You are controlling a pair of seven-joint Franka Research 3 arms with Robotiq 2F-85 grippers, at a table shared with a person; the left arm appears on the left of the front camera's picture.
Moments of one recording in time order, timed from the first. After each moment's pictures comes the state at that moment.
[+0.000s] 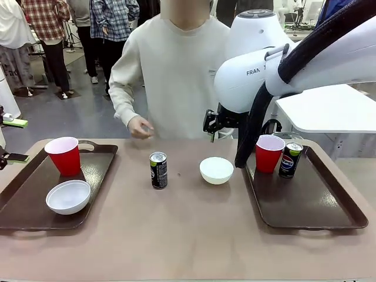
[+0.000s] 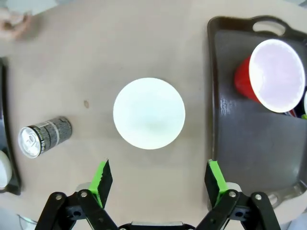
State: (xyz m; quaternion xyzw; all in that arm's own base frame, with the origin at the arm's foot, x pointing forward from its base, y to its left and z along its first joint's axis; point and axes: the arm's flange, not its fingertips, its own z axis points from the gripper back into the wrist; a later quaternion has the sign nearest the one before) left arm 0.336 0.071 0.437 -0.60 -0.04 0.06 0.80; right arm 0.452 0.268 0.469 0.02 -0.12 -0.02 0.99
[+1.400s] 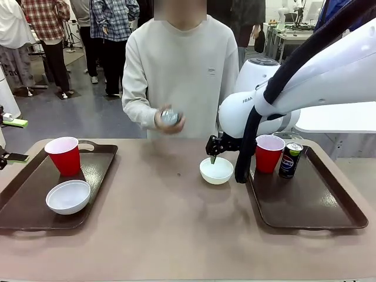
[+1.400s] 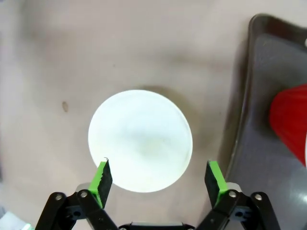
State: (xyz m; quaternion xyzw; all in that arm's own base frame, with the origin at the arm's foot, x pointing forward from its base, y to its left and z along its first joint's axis) left arm 0.336 0.071 0.438 -0.60 -0.04 0.06 0.80; right arm 0.491 0.243 0.370 0.06 -0.10 0.06 0.99
